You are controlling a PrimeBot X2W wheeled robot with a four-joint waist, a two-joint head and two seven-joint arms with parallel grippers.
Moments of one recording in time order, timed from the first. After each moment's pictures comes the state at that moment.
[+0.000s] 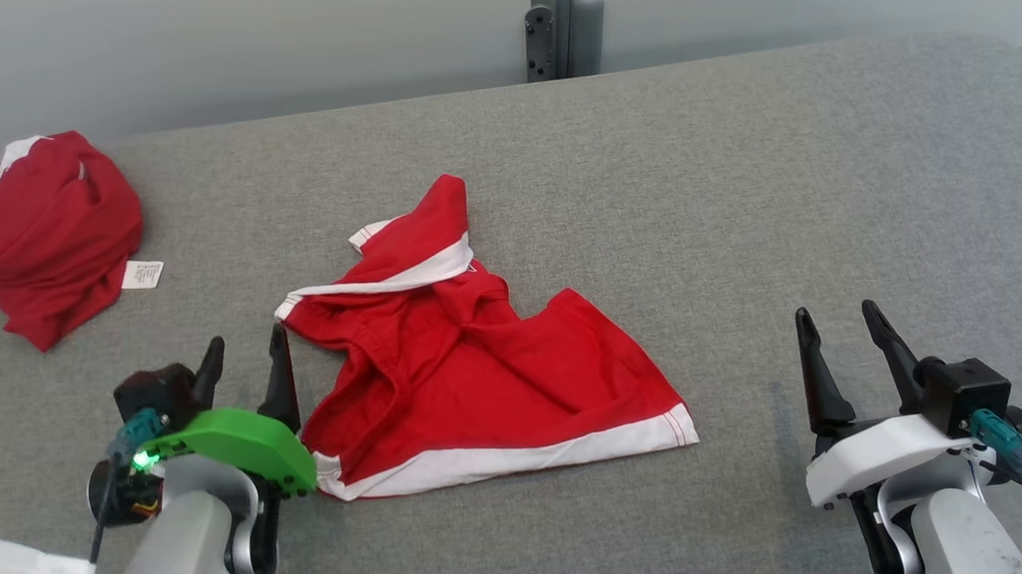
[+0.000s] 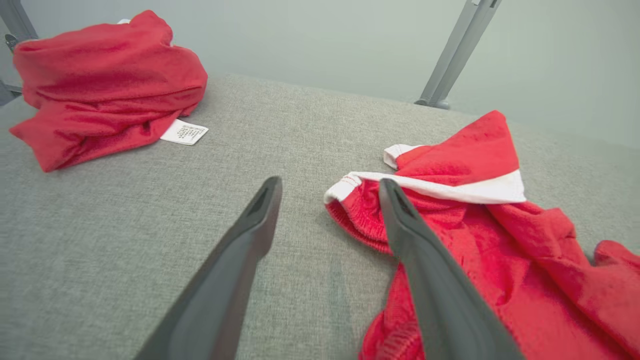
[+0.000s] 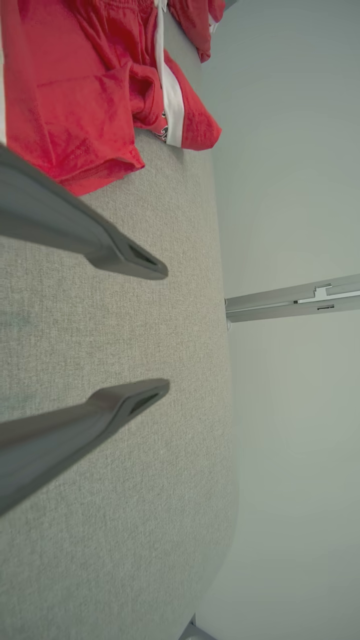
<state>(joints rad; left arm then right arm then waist) -0.46 0.23 -0.42 0.73 -0.69 0.03 -0.26 -0.12 -0.05 -0.03 0.26 0.13 0.13 -0.25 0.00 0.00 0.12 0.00</state>
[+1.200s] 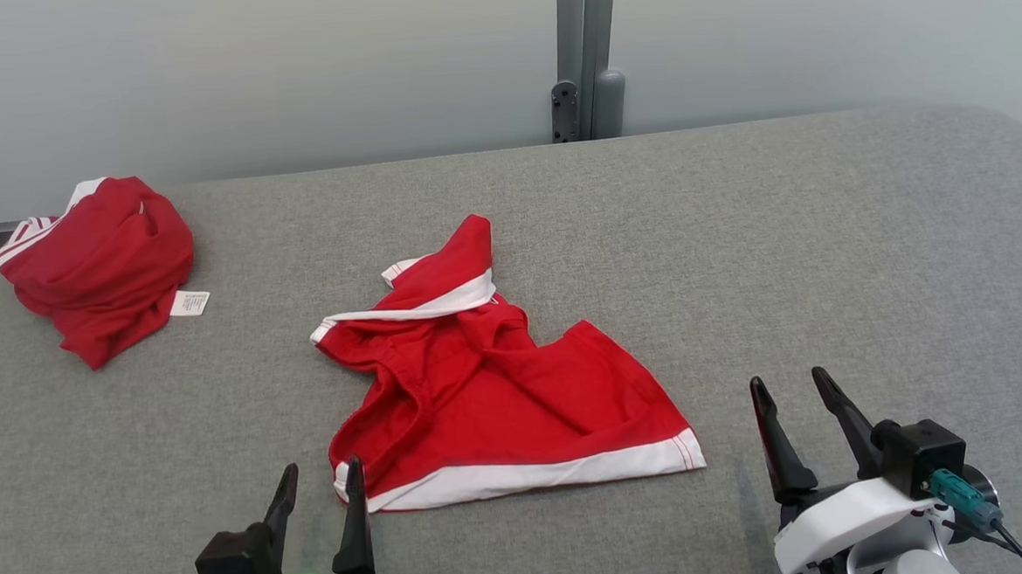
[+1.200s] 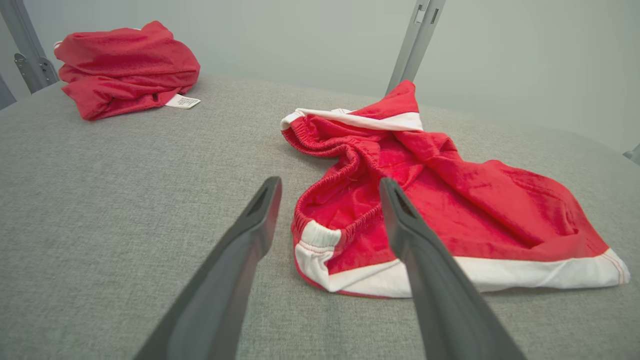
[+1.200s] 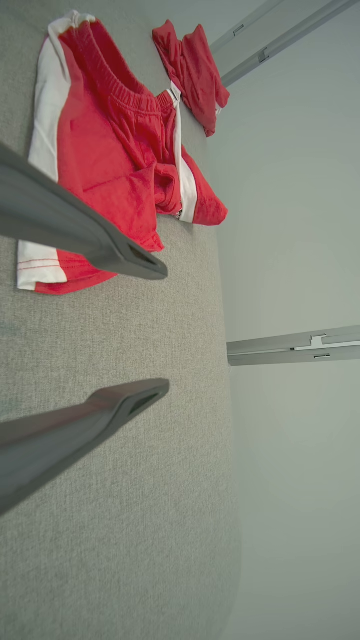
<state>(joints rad) 0.00 0.09 -0.24 0.33 -0.38 0.00 -0.26 -0.02 -0.05 0.08 0.26 0.19 0.13 -0.26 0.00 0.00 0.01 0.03</state>
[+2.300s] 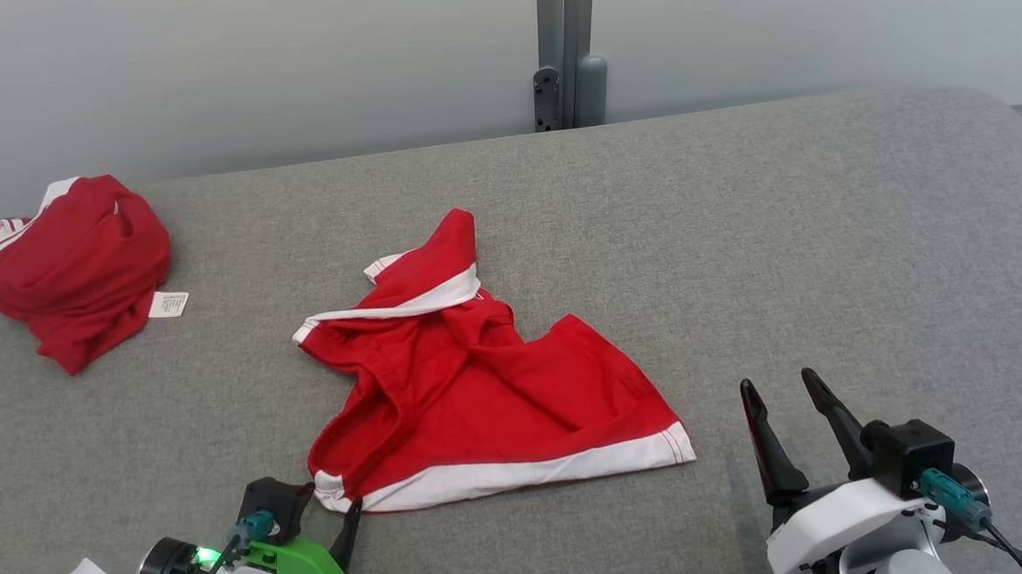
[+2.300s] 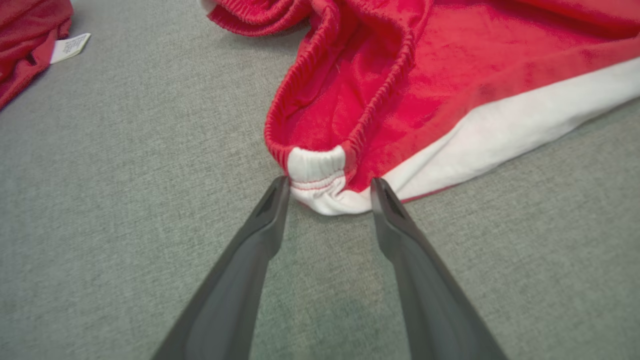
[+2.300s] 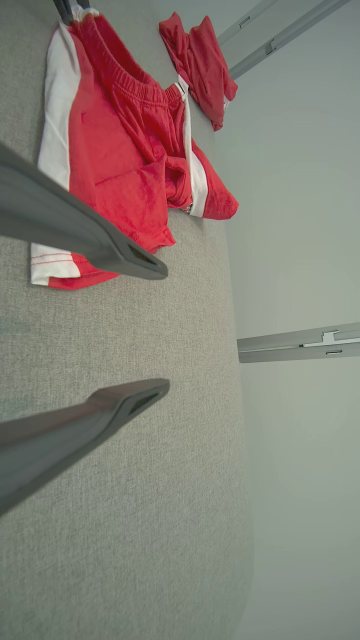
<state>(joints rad) -0.23 0.28 -0.48 0.62 -0.33 -0.12 -0.02 -0.03 -0.05 0.10 0.27 0.19 0.13 -0.26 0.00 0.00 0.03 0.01</state>
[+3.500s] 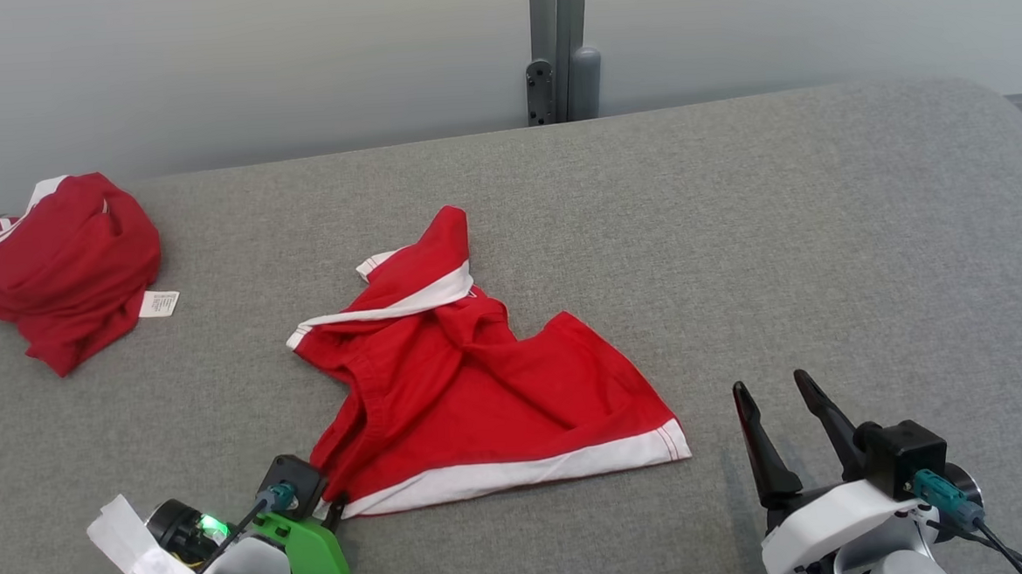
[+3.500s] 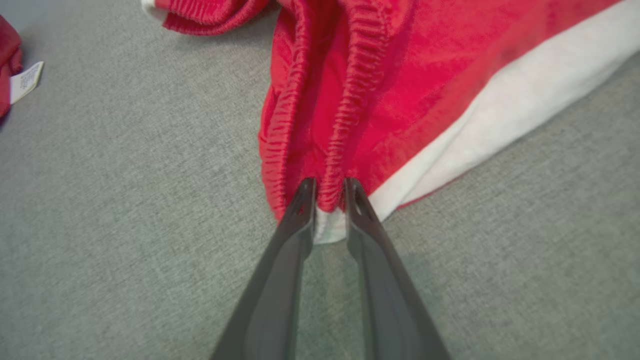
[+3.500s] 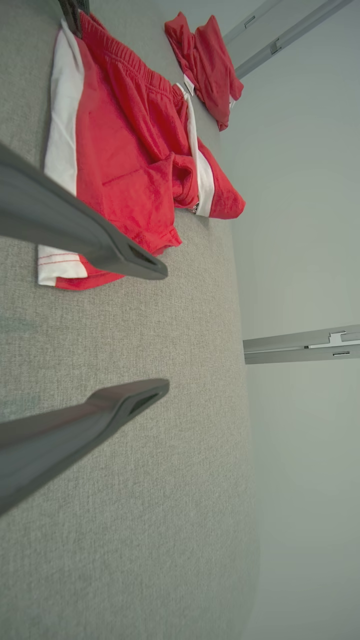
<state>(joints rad) -0.37 0.35 -0.72 0.72 -0.37 -0.13 0.02 -0.03 -0.05 0.12 0.27 0.19 0.13 -0.26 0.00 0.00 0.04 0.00</state>
